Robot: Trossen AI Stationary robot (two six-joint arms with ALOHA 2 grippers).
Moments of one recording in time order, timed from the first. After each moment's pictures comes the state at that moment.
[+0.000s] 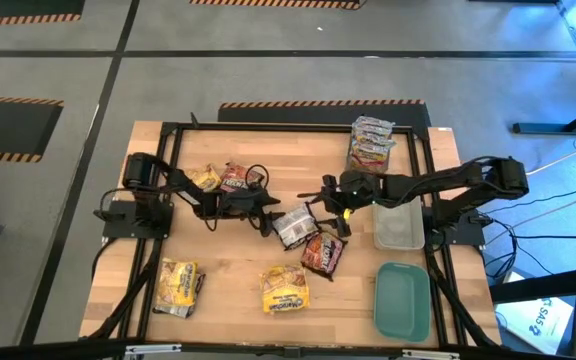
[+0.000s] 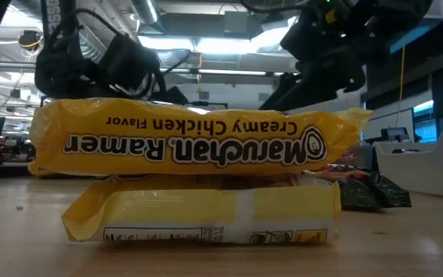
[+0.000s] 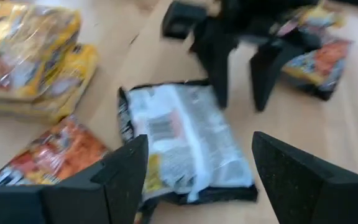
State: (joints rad) left arm 0.04 1.84 0.50 0.91 -0.21 -0.33; right arm -0.08 1.43 0.69 0.14 -0.23 -0.29
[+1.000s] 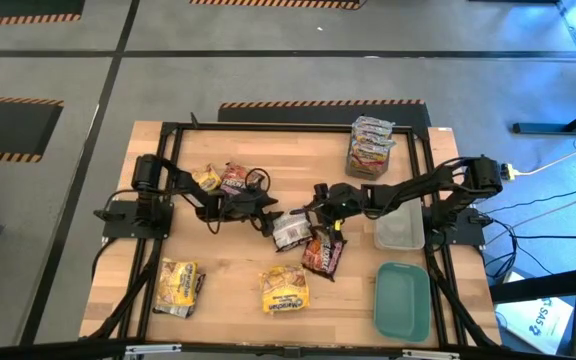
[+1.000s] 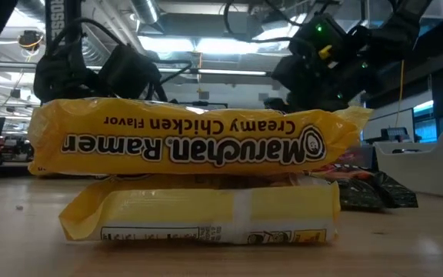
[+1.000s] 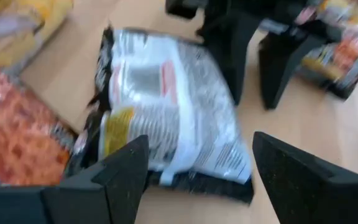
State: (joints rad) left arm 0.03 1.92 0.50 0.93 -0.29 -0.37; right arm -0.05 1.65 0.66 0.36 -0.13 -0.43
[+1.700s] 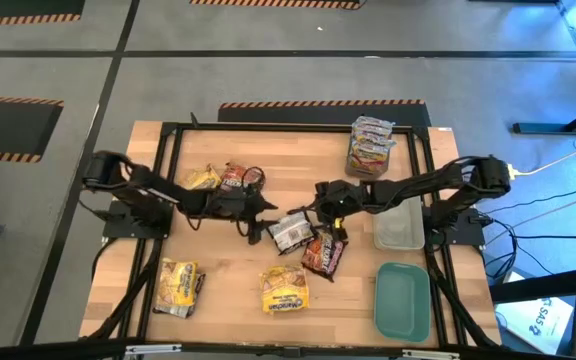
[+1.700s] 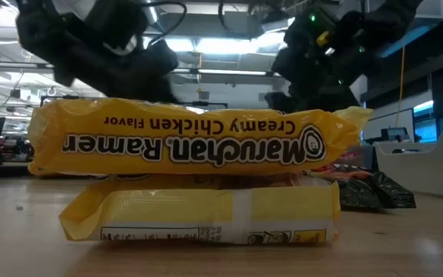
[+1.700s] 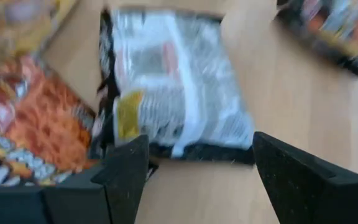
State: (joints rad) left arm -0.03 1.53 0.50 0.58 -0.14 -0.14; right arm -0.05 1.58 0.74 0.10 -0.14 -0.42
